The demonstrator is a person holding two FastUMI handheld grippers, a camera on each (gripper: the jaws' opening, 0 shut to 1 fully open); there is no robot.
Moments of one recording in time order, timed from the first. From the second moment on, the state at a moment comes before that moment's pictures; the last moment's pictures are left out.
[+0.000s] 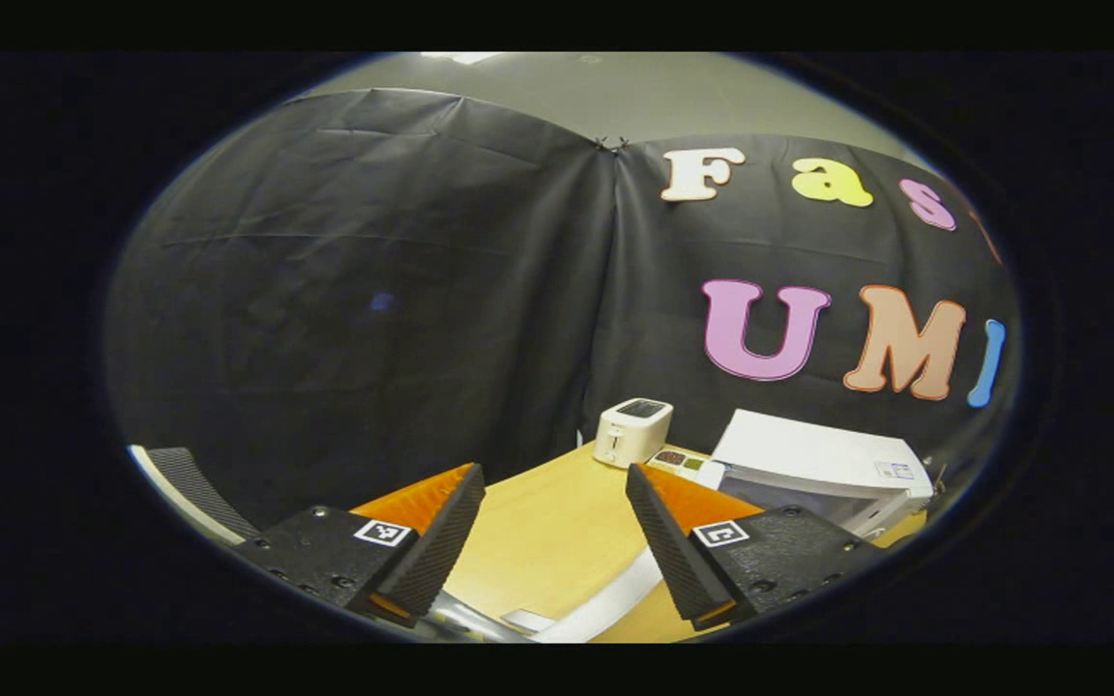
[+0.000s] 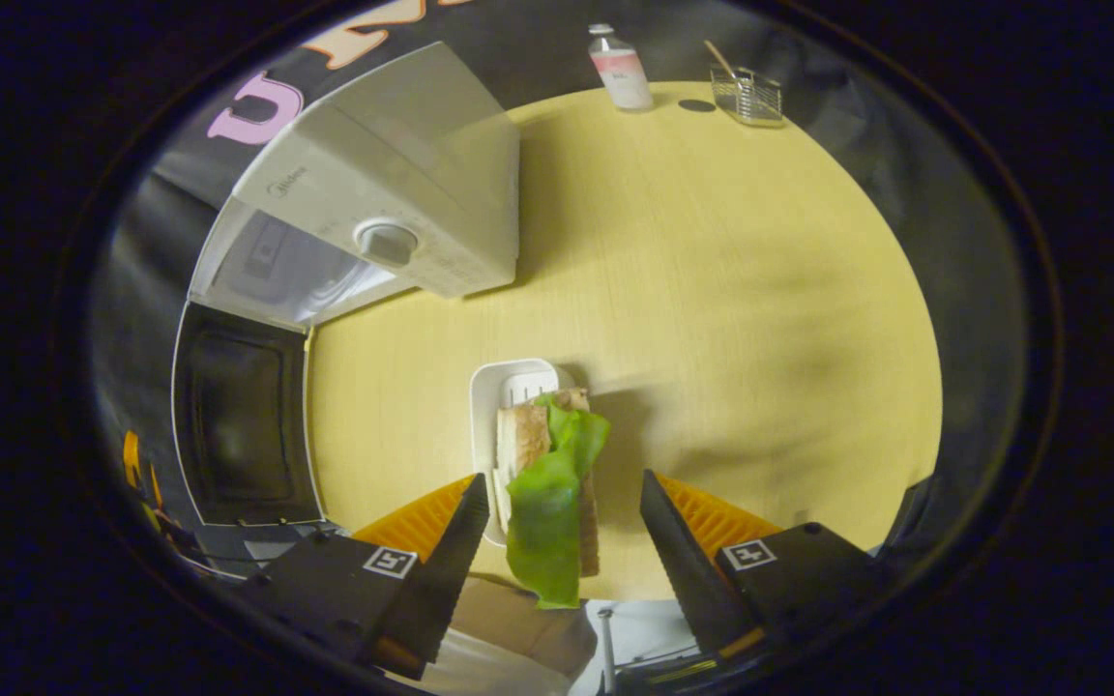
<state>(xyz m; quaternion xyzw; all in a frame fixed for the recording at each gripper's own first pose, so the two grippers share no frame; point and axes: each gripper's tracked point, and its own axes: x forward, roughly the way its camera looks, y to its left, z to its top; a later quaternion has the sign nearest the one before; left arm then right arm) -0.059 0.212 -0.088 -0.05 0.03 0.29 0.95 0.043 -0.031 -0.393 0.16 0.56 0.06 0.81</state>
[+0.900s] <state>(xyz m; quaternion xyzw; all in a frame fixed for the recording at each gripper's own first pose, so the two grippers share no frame) 0.002 0.163 -0.076 -0.01 0.05 0.25 0.97 0.042 -0.008 -0.382 0.23 0.55 0.09 0.80</state>
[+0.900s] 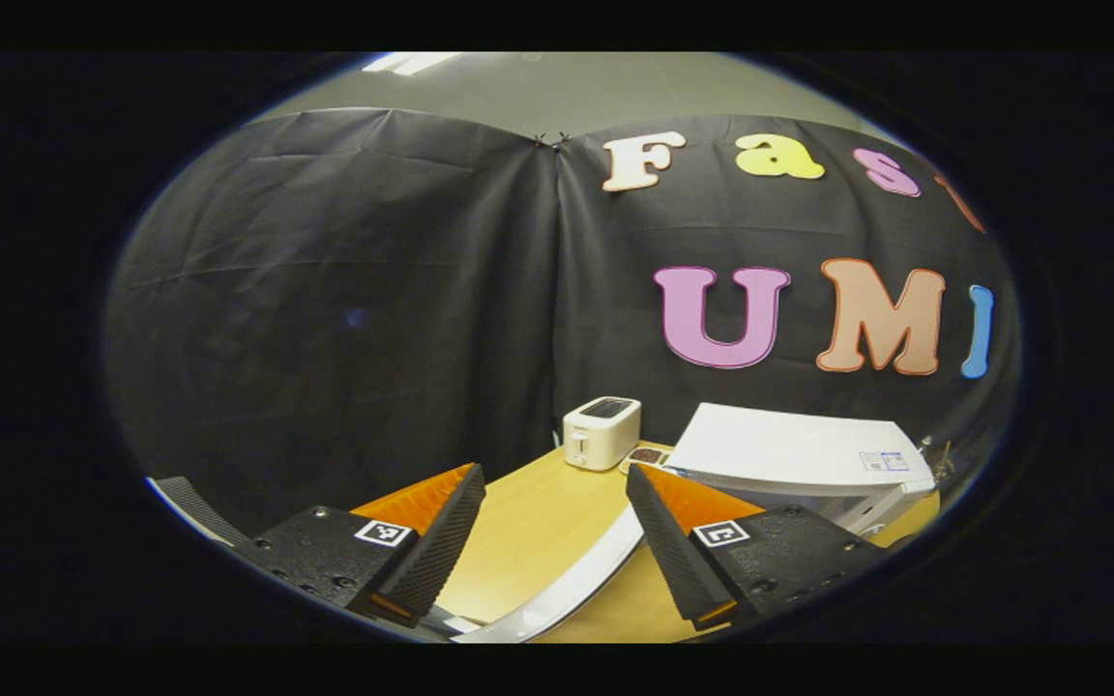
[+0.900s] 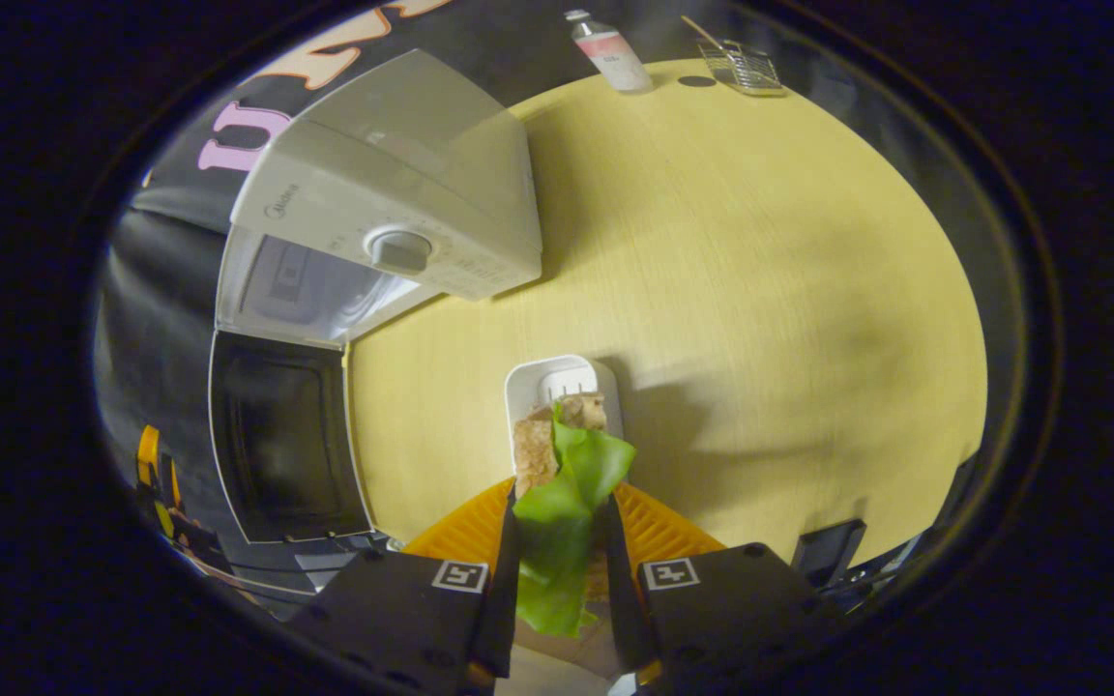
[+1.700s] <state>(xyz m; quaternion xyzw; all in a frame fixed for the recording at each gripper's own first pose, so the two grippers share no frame) 0.009 0.207 -0.094 0.00 0.07 0.15 0.99 0.043 0.136 -0.264 0.38 0.39 0.11 0.83</state>
